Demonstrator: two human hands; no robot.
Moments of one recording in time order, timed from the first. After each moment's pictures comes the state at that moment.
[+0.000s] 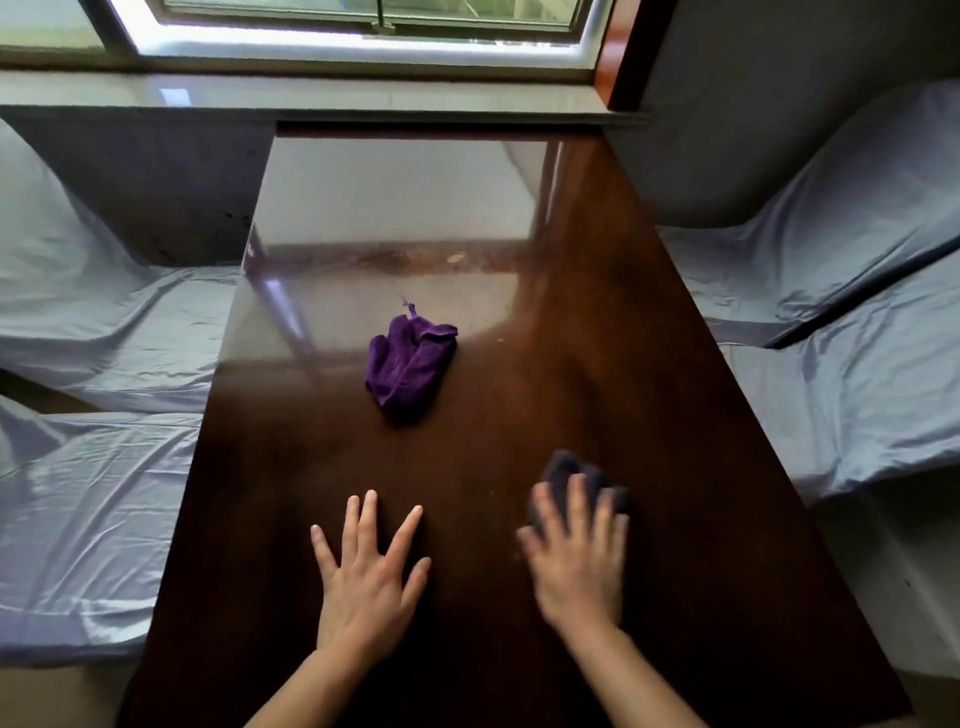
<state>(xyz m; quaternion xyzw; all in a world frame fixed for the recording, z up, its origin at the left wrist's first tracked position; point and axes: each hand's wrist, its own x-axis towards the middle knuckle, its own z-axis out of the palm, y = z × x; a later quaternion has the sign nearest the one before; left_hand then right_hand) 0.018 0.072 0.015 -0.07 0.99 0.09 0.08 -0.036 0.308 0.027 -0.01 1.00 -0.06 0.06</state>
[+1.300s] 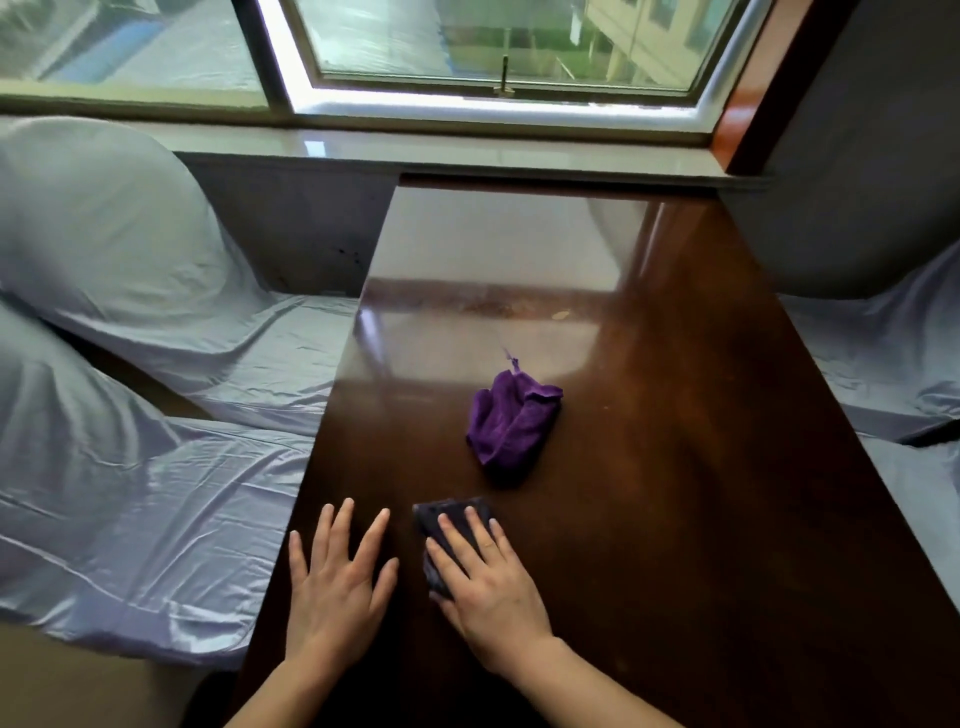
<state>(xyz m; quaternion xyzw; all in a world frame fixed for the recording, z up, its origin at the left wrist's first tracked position) -0.002 -0.060 0.025 -0.18 0.98 0.09 0.01 -0.076 0.133 0.020 -0.42 0.90 -0.06 0.09</state>
